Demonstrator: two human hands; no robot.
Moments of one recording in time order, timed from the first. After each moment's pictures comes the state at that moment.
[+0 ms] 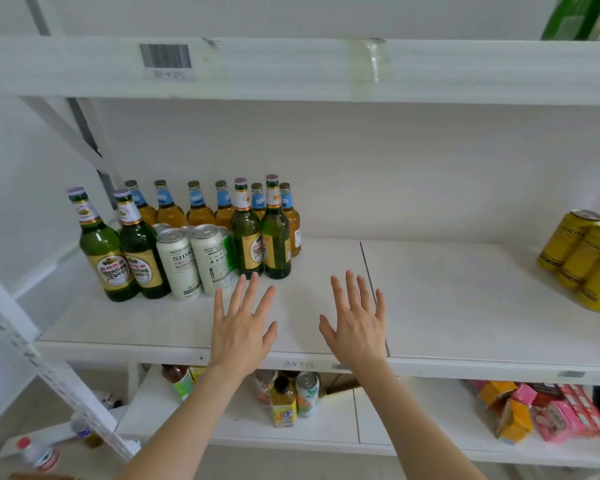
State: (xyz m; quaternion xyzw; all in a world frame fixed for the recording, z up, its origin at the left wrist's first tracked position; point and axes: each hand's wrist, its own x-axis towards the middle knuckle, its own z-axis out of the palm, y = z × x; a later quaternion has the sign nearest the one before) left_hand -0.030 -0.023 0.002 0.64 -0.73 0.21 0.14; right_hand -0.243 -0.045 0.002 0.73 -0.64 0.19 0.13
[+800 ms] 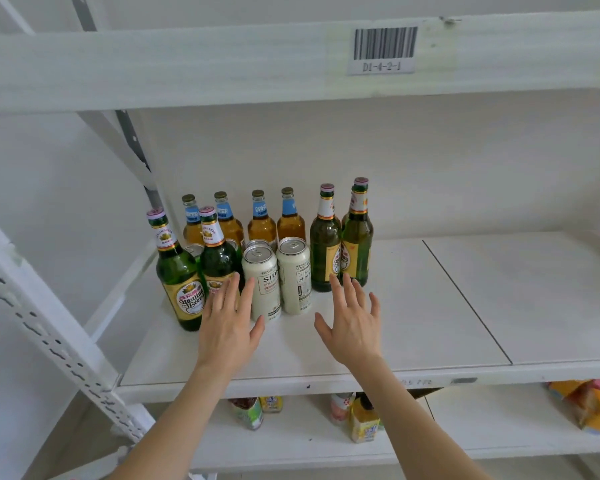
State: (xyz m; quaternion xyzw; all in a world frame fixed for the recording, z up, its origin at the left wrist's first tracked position) left_hand 0.194 -0.076 0.010 0.64 -0.73 0.14 0.20; right_hand -0.031 -0.083 0.000 0.72 -0.67 0.21 0.04
